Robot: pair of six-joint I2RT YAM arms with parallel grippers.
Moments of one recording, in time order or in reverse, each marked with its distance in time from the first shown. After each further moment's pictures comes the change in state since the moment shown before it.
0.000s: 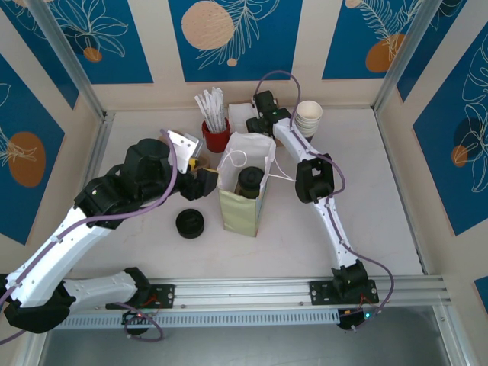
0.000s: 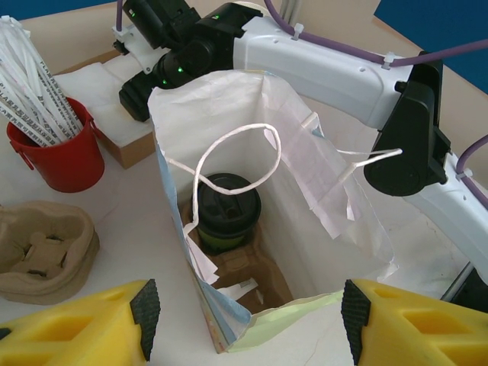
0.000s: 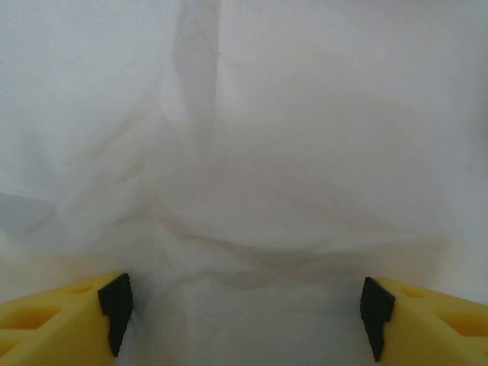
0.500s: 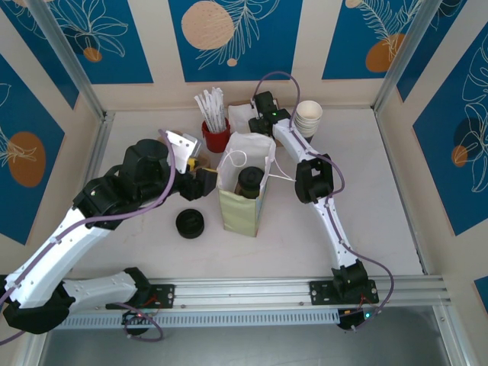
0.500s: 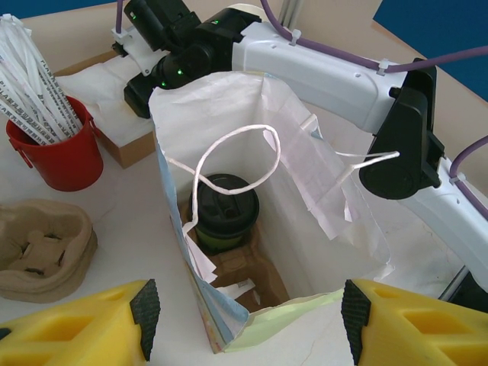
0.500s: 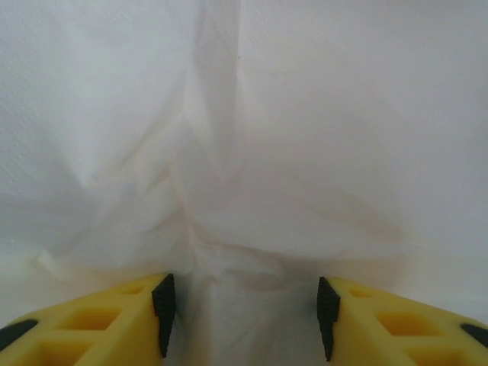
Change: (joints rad) left arm 0.000 -0.006 -0.002 0.000 0.000 -0.011; right arm 0.000 0.011 0.014 0.010 -0.023 -0.008
